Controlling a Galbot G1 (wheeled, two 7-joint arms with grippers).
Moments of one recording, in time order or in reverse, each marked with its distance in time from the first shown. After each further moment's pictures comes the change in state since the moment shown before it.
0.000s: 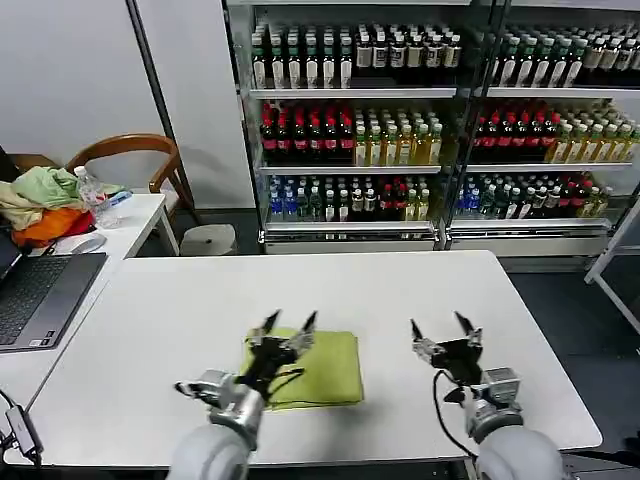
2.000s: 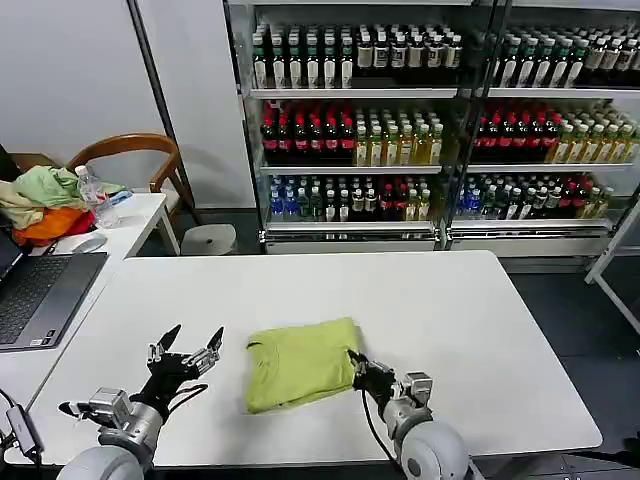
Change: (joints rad) left arm 0.178 0.197 -0.312 -0.051 -0.091 0.011 0.059; right arm 0.174 0.124 -0.251 -0.286 0.230 0.063 0.007
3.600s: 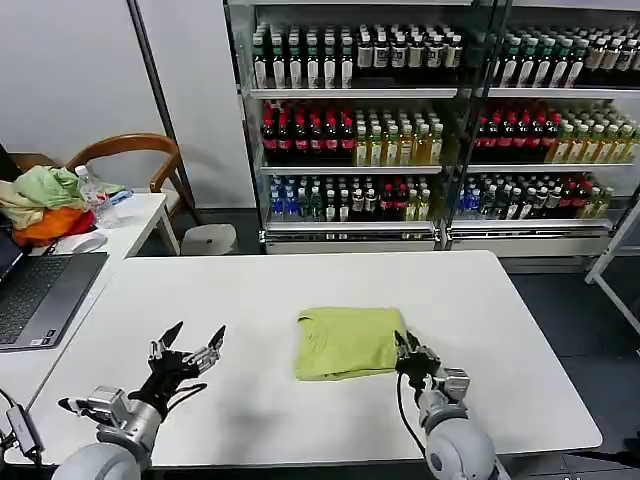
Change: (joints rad) left arm -0.008 0.051 0.006 0.001 -0.024 -0.029 0.010; right arm -0.063 -0.018 0.139 0.021 -0.128 0.071 0.072
